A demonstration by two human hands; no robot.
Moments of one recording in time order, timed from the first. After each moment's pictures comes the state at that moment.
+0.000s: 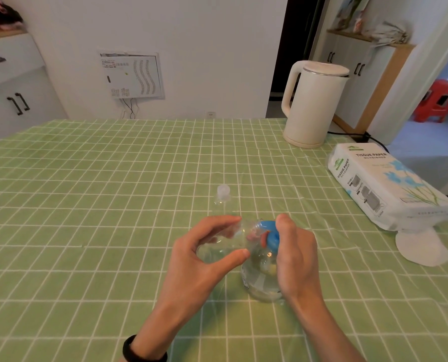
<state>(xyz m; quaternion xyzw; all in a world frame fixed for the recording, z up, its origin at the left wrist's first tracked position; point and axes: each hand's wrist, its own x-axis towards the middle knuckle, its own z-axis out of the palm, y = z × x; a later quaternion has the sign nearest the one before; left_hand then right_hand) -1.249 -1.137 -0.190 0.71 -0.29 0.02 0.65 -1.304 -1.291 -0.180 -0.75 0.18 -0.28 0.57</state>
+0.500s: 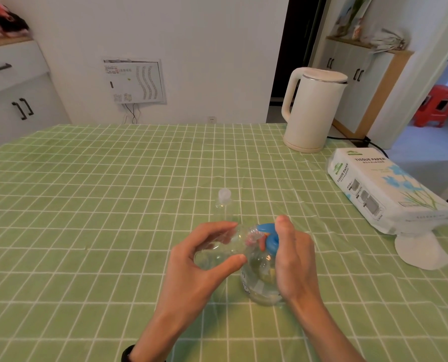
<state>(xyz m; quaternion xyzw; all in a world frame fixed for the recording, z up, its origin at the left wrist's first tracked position) -1.255 -1.131 -0.189 0.70 -0.28 0.02 0.66 -1.302 -1.295 -0.185 -0.76 0.15 -0.28 0.57</state>
